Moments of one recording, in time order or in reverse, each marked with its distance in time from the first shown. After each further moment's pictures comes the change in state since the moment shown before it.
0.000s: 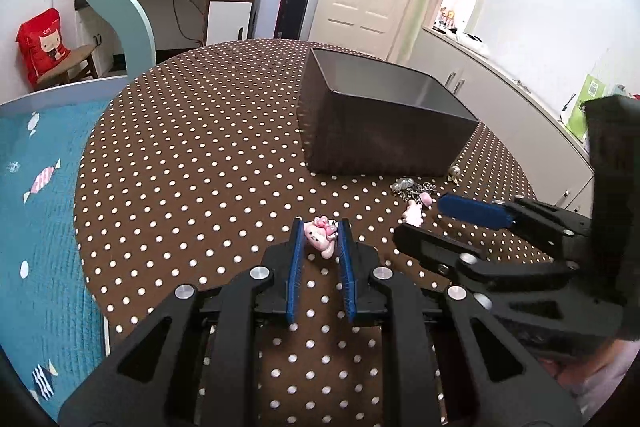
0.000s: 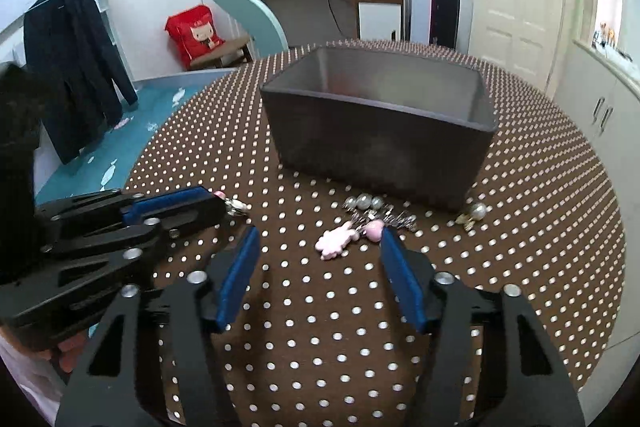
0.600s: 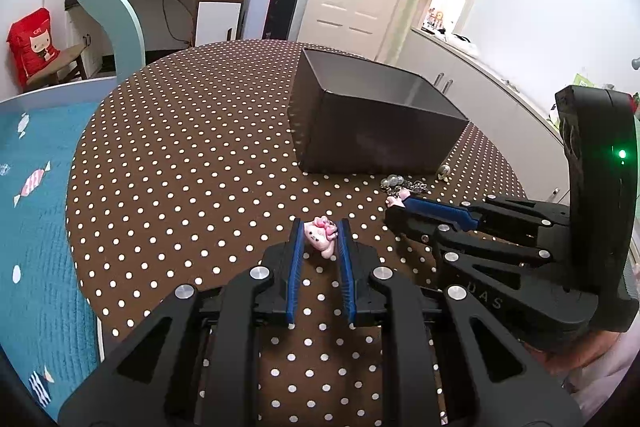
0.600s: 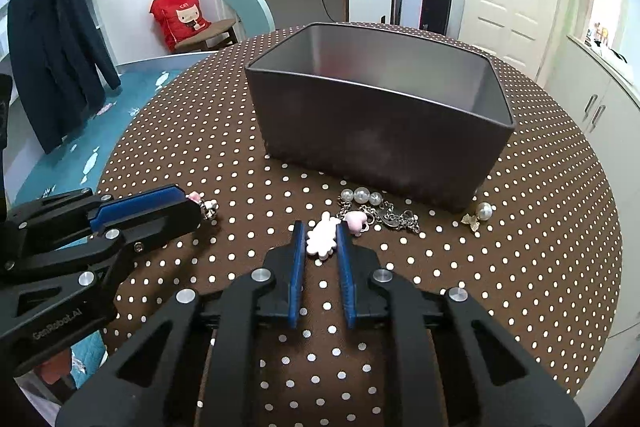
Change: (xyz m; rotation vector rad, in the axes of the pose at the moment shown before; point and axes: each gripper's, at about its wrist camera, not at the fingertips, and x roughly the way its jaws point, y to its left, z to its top) left arm 0.000 -0.002 0.002 0.007 -0.002 -0.052; right arm 0.008 0.001 0.000 -0.013 0.036 -0.060
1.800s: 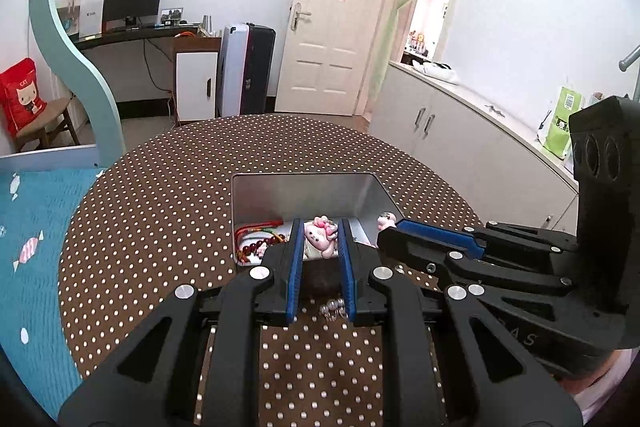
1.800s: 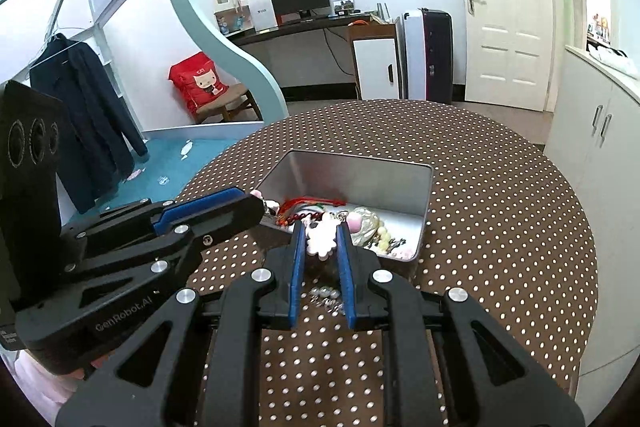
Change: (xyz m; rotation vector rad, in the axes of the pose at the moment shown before) left arm 0.015 -0.063 0.095 0.087 -0.125 -0.007; right arm -0.049 -0.053 0.054 0.087 -0.183 0.123
